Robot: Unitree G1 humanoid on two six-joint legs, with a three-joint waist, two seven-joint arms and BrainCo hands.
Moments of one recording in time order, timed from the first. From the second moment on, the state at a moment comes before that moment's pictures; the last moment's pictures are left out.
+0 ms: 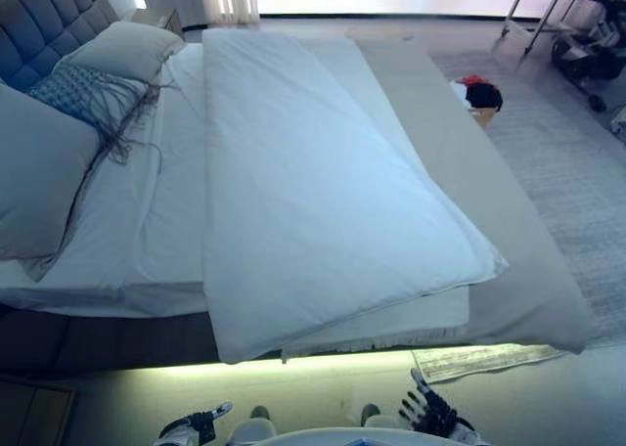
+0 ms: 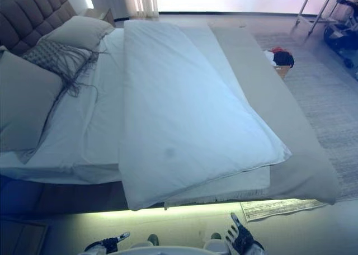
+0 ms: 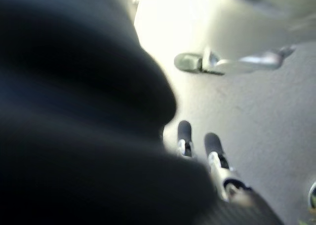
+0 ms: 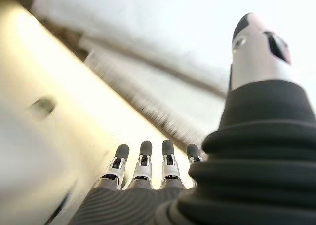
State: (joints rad) left arm -0.05 0.23 -0.21 1.37 -0.41 0.05 0.10; right arm -0.07 -0.20 0.09 1.30 1.04 0.00 0.28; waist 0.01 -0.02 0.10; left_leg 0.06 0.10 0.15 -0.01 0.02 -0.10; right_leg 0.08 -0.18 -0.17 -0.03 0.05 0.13
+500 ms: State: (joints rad) left arm -0.20 0.23 -0.31 1.34 -0.41 -0.05 0.05; right arm -0.37 -0.30 0.09 1.23 1.17 -0.08 0.25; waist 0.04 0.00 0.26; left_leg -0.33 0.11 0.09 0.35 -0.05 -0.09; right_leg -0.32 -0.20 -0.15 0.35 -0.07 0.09
